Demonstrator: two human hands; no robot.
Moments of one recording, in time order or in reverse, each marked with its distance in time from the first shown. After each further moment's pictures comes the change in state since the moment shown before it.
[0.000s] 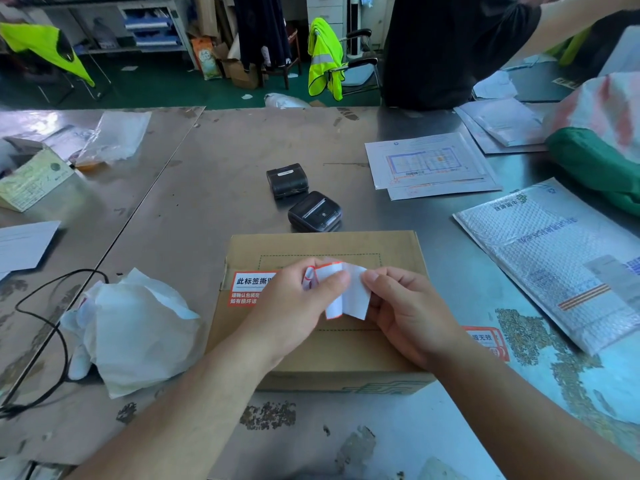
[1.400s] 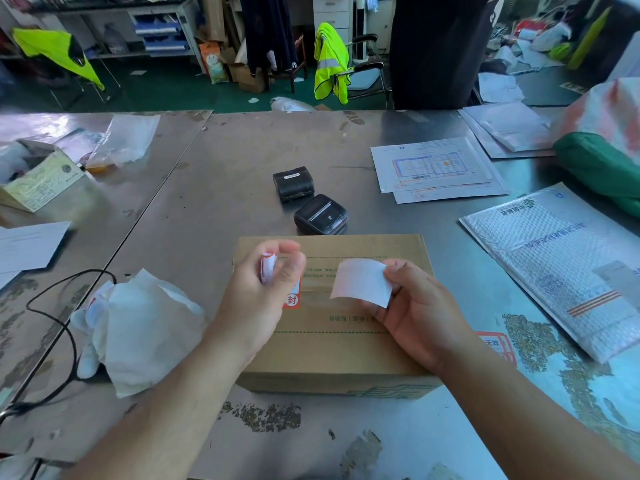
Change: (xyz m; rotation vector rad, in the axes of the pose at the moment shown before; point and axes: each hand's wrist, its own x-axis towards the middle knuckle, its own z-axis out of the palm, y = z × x) left_hand -0.006 -0.006 -0.033 -0.033 0.263 0.167; right_hand 0.003 -0.007 0.004 0.207 0.110 0.033
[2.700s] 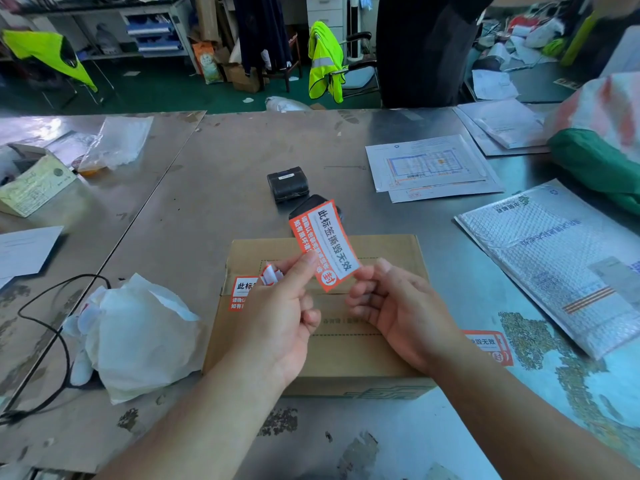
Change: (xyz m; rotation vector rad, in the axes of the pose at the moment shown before) left_hand -0.009 0.028 0.046 -0.655 0.125 -0.471; right_hand 0.001 0.004 -0.003 -0.091 -0.079 -0.025
